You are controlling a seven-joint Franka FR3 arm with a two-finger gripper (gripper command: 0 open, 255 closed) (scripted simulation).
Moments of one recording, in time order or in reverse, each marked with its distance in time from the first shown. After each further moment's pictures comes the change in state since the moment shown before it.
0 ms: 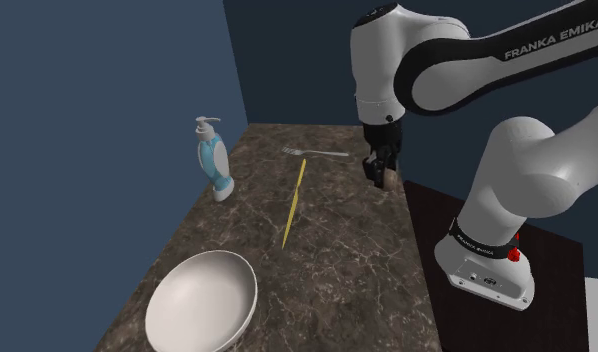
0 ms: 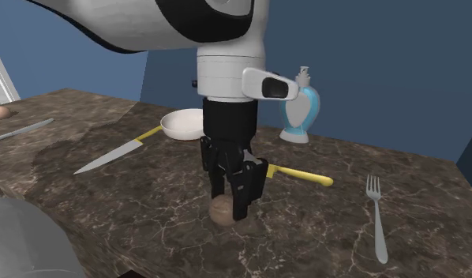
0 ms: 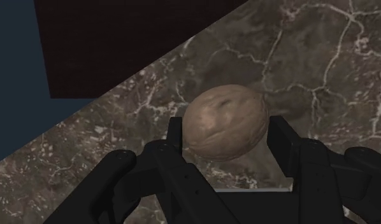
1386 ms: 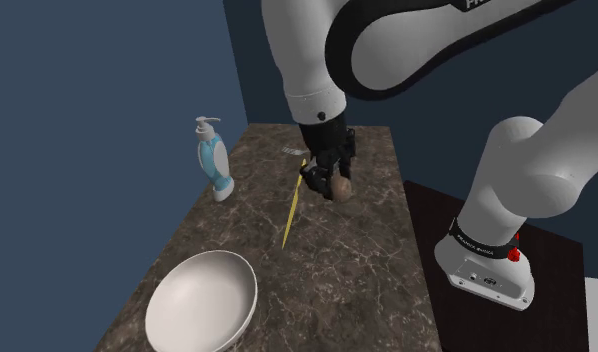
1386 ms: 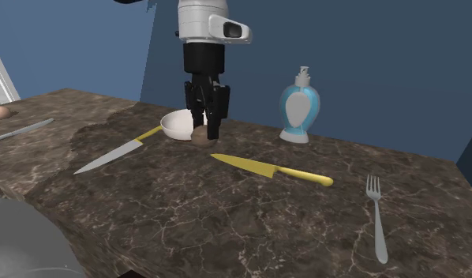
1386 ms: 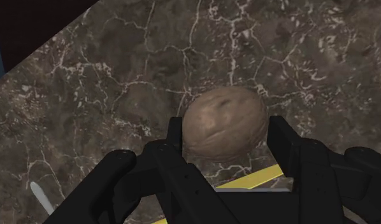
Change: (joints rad) arm 0.026 0.367 0.217 0.417 0.085 -0.045 0.244
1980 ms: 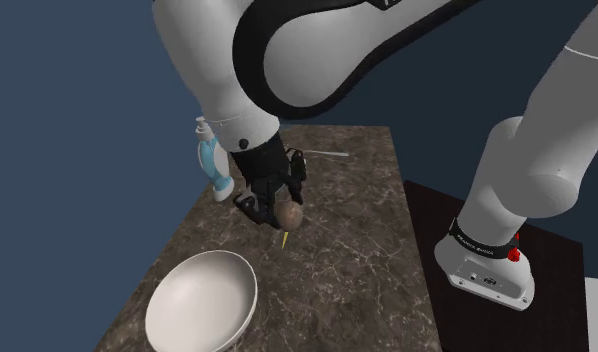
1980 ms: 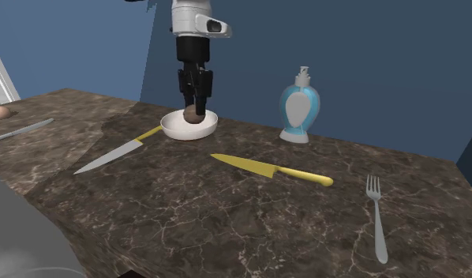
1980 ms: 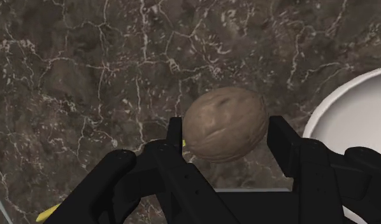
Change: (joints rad) arm 0.001 0.356 0.158 0.328 -0.082 0.009 0.232
